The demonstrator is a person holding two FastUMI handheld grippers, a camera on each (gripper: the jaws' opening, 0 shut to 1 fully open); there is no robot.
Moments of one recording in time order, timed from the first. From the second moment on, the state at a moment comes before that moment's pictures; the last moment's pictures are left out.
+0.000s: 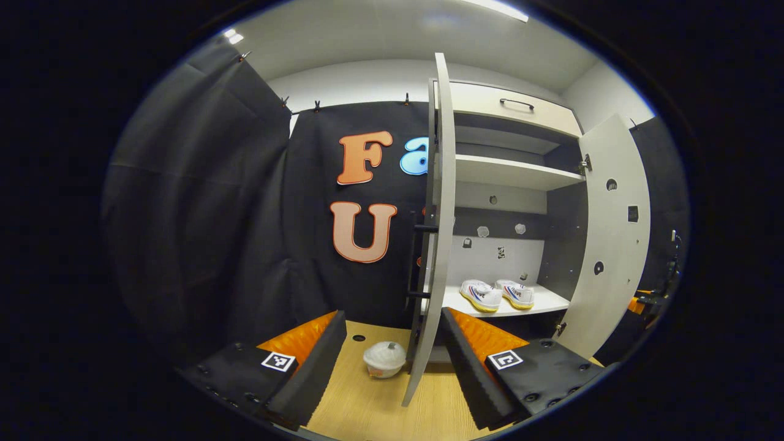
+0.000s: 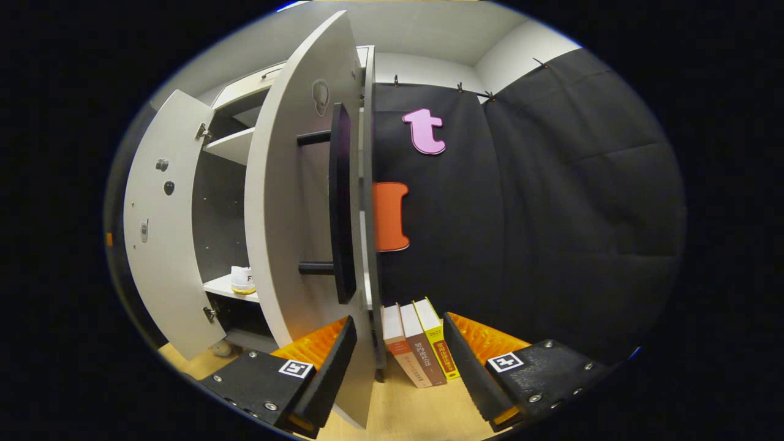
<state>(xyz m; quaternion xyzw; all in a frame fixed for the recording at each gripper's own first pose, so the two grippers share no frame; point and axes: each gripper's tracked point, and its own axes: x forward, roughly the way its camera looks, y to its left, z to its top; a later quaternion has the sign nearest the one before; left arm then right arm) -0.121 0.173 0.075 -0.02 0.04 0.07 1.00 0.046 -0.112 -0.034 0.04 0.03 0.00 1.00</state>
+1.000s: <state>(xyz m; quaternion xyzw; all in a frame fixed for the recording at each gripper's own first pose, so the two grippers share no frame) -0.110 0.196 0.065 -0.02 0.05 0.06 1.00 0.134 0.055 -0.050 0.02 0.06 0.12 0.99</state>
